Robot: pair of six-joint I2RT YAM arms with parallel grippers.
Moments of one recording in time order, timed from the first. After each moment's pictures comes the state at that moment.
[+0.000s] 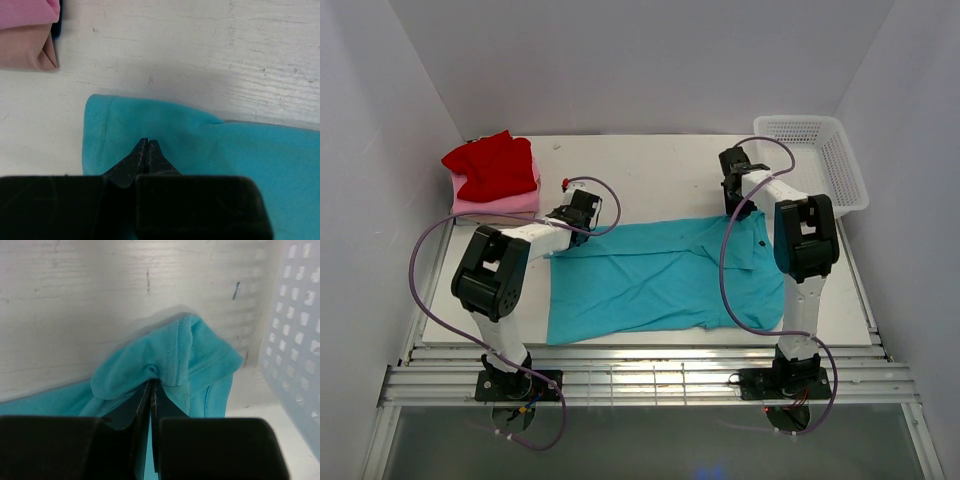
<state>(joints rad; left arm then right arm) -0.42 1.82 1.04 -0.19 -0.59 -0.28 0.24 2.12 1.58 -0.62 0.30 0.12</state>
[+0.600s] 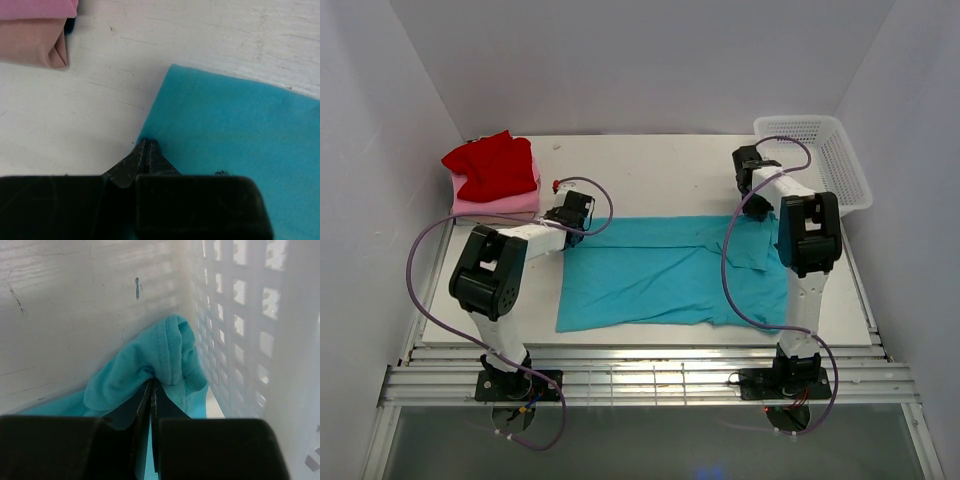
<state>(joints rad) -0.38 1.82 1.01 -0.14 -0.59 -0.32 0.17 2.17 1.64 -0.71 0.47 0.15</state>
